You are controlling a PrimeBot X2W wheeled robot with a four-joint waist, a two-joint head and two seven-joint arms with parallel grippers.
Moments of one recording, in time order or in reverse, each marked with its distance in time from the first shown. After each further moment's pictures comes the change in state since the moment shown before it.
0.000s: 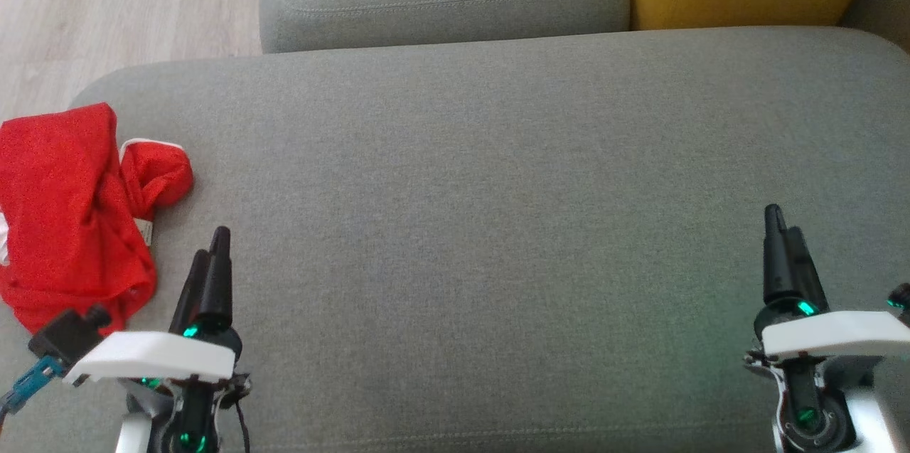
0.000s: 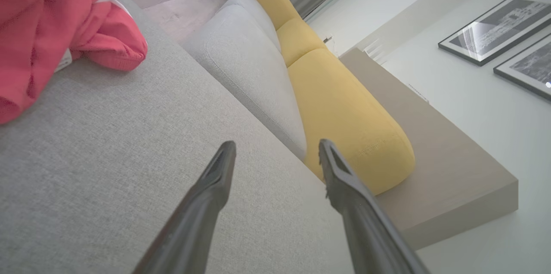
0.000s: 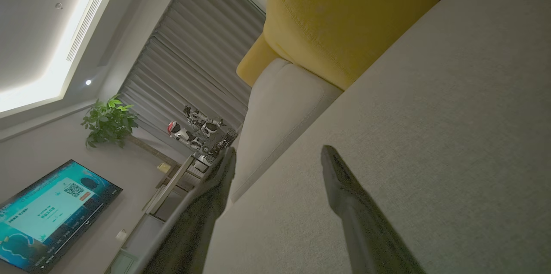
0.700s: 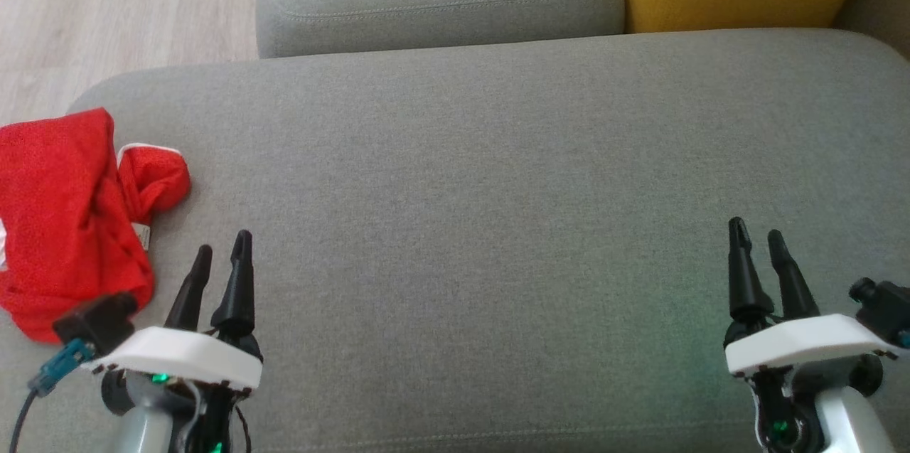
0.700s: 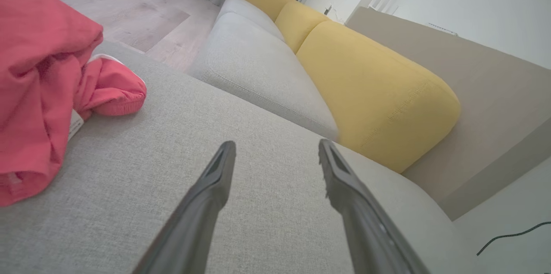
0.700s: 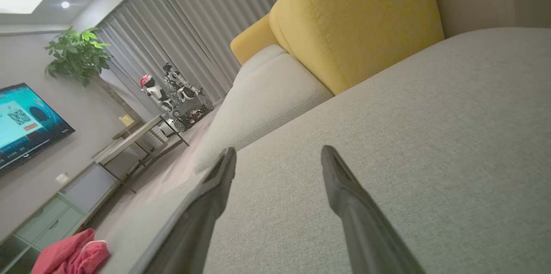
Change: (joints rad) left arm 0.001 0.045 -0.068 -0.007 0.307 0.039 -0.058; right arm 0.000 -0.001 0.037 0.038 -0.311 0.000 -0.039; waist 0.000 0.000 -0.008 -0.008
